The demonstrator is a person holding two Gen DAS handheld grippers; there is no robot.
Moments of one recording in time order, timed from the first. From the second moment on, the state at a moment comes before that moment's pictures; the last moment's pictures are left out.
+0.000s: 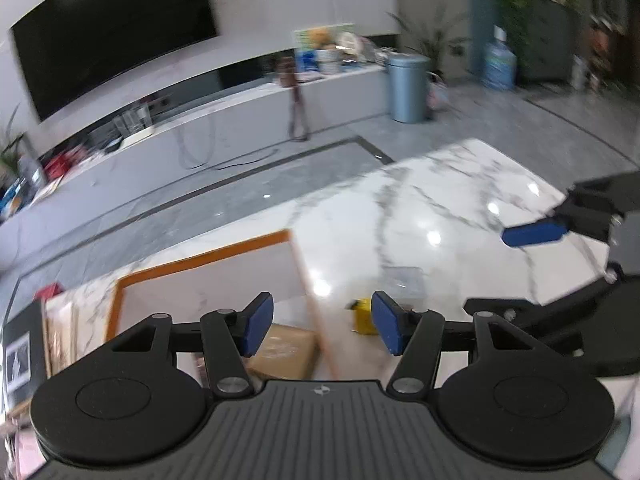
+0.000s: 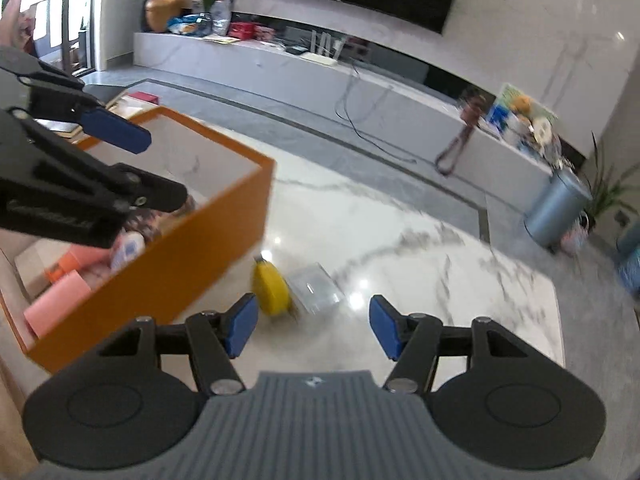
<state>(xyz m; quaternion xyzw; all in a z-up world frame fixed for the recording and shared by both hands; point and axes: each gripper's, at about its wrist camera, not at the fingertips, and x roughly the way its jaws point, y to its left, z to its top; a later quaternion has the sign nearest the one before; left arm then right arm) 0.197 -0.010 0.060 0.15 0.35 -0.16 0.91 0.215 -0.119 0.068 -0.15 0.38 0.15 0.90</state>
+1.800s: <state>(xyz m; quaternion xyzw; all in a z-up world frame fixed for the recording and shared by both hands) 0.292 -0.113 -0.094 0.53 0.44 -0.34 0.64 0.311 -0.144 -0.057 -0.17 0.37 0.34 0.85</state>
